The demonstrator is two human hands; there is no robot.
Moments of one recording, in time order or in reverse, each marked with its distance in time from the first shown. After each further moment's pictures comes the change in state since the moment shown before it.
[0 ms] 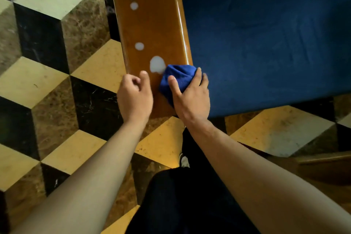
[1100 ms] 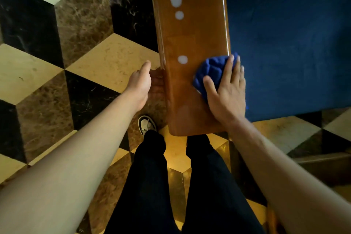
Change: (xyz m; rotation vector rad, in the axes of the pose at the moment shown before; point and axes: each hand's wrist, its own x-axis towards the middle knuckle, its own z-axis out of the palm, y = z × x) left_hand 0.137 -0.049 -0.024 -0.533 -0.574 -0.596; right_hand 0.022 -0.049 -0.001 -0.277 0.044 -0.154
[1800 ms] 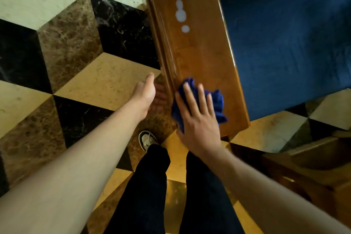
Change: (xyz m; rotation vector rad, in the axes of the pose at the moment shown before) left_hand 0.023 0.007 -0.030 0.176 -0.169 0.031; right_hand -0.066 -0.051 0.086 -0.507 0.121 -0.407
